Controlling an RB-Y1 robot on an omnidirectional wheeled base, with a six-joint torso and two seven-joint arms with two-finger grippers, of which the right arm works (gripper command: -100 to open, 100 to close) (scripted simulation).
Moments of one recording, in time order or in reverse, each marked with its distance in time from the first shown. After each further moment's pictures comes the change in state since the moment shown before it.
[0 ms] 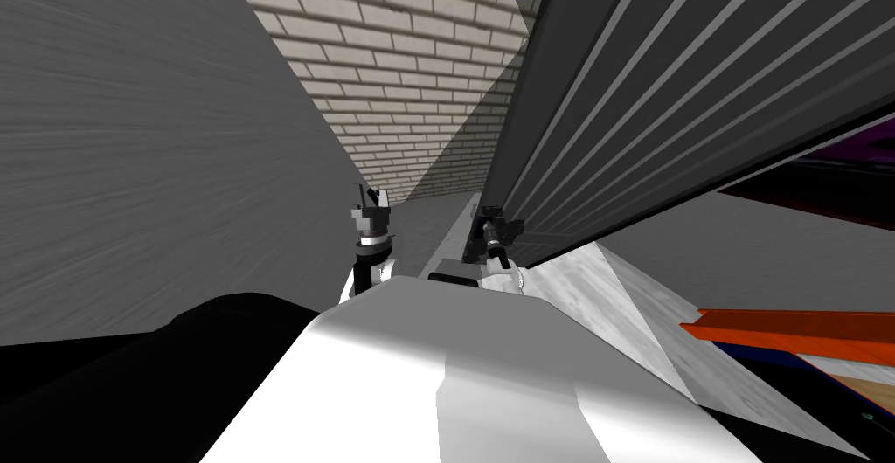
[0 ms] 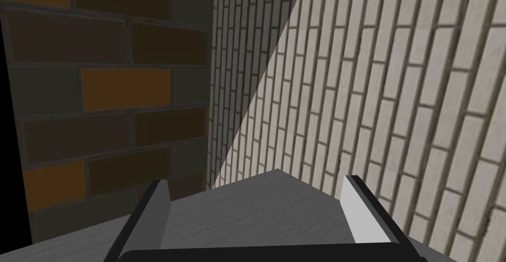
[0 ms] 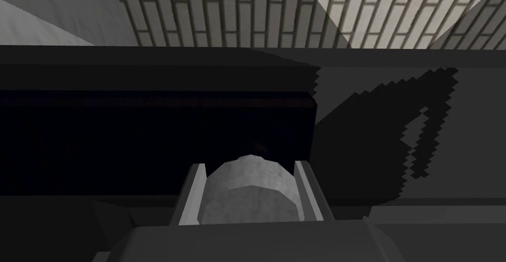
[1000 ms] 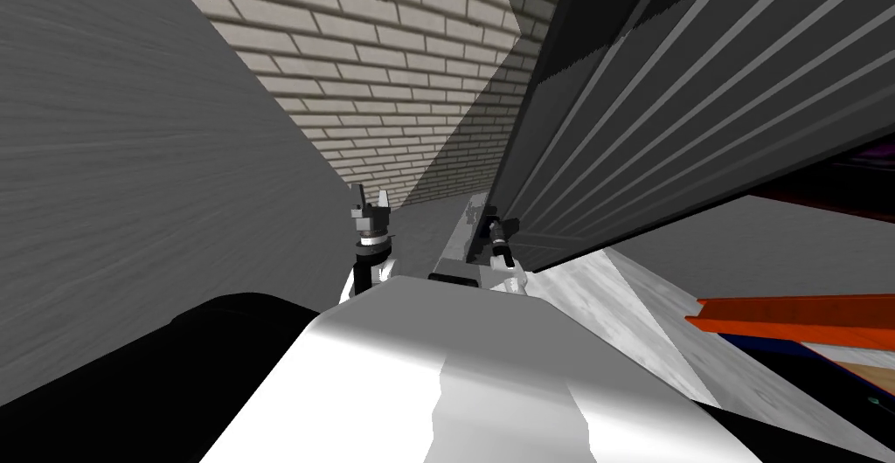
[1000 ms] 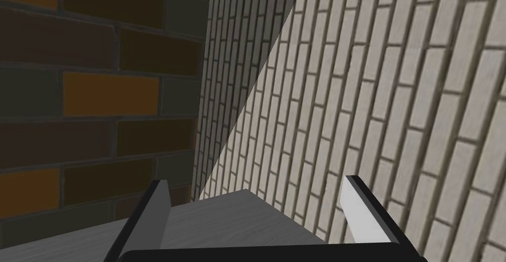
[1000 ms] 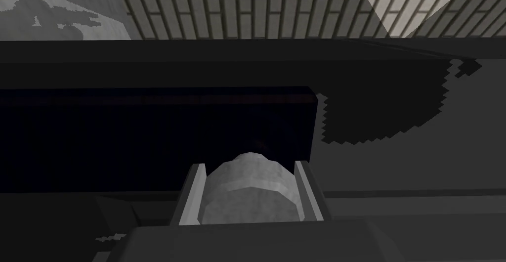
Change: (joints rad) arm -0.037 0.025 -0.121 0.042 -0.013 0.010 0.029
